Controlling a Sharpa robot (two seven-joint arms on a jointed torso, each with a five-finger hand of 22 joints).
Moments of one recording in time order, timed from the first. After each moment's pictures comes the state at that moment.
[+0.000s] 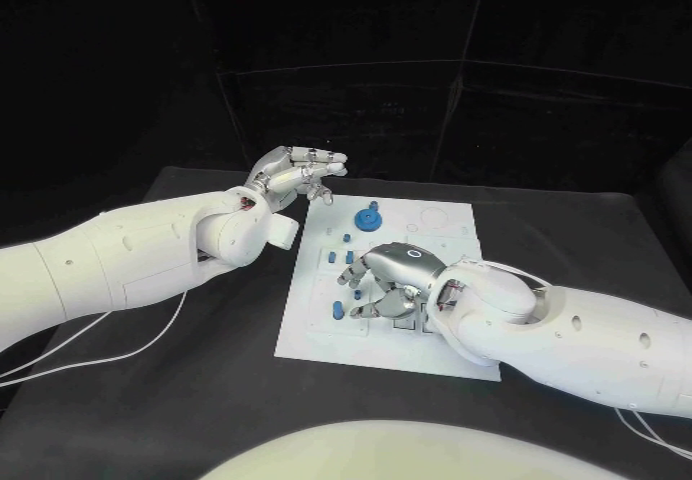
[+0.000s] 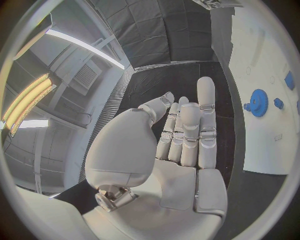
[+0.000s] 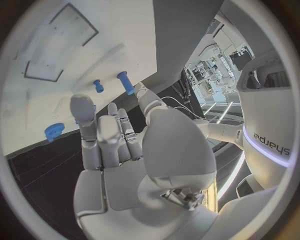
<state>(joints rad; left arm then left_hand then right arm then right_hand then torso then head) 1.18 -0.78 -0.05 1.35 -0.02 -0.16 0.43 1.28 -0.09 0.46 -0.08 0.06 1.02 0.17 0.12 0.07 1.11 0.09 0.28 0.08 1.27 0.01 1.12 0.58 0.17 1.30 0.10 0.54 0.66 1.06 -0.67 -0.07 1.69 -1.60 -0.30 -0.12 1.32 -0.13 0.17 -0.01 0.16 0.87 0.16 0.07 0.07 0.94 0.09 0.29 0.08 1.45 0.01 1.23 0.88 0.14 1.26 0.11 1.10 0.70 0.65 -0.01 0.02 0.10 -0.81</state>
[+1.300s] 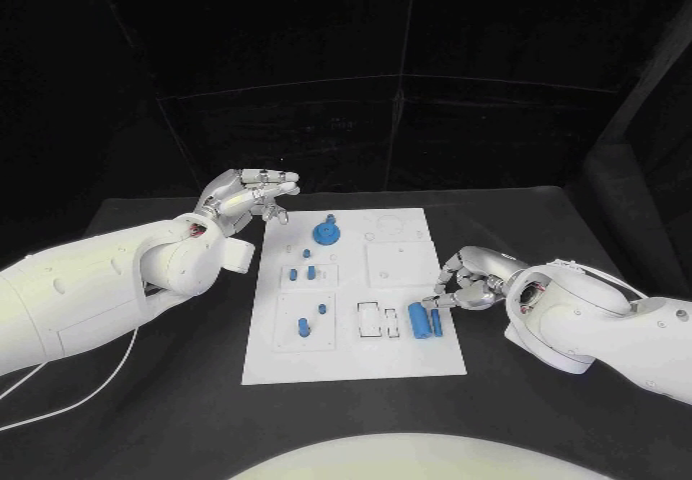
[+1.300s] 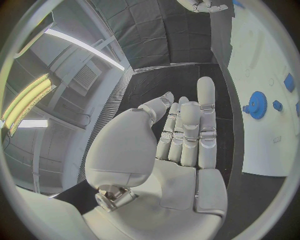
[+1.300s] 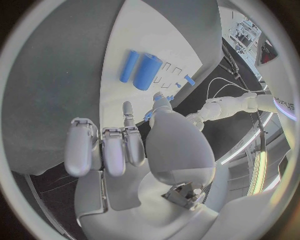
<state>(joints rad) 1.18 -0.81 -0.06 1.36 -0.02 -0.16 0.42 1.28 -0.09 0.45 -0.08 0.06 1.02 0.17 0.12 0.07 1.11 0.09 0.28 0.08 1.26 0.01 1.12 0.56 0.17 1.29 0.11 0.54 0.66 1.05 -1.06 -0.06 1.83 -1.37 -0.33 -0.47 1.20 -0.09 -0.18 0.23 0.30 0.91 0.10 0.44 0.17 1.46 0.02 1.51 1.31 1.47 -0.05 1.53 1.31 0.08 1.46 0.05 1.41 1.25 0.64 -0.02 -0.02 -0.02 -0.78</state>
